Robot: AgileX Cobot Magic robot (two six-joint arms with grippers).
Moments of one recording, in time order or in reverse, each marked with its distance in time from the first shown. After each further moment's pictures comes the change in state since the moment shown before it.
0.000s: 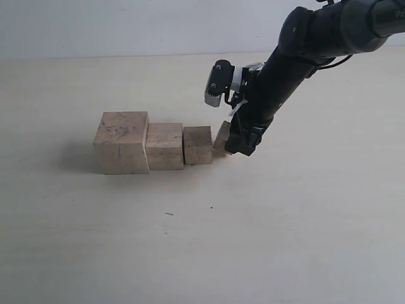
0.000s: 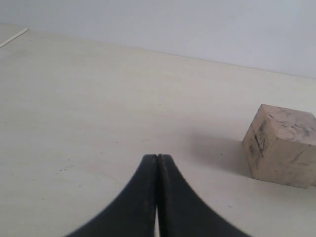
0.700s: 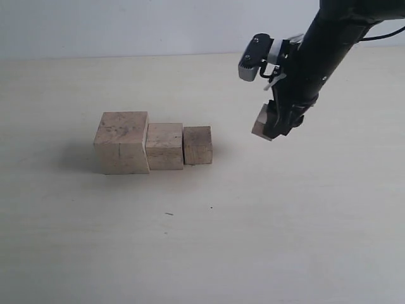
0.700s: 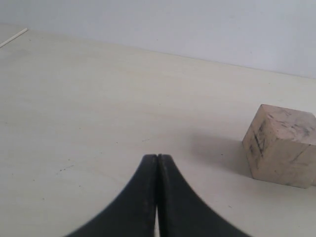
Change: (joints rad) left arm 0.000 0.000 0.000 0.000 0.000 0.000; right arm -0.071 -0.158 0.032 -0.188 0.150 0.229
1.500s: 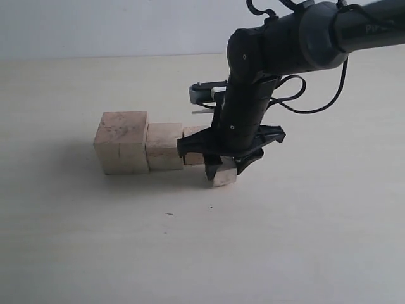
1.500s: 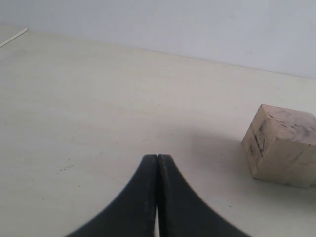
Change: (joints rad) left arm 0.000 0.000 0.000 0.000 0.000 0.000; right arm 0.295 0.081 0.021 -0.114 -0.041 1.255
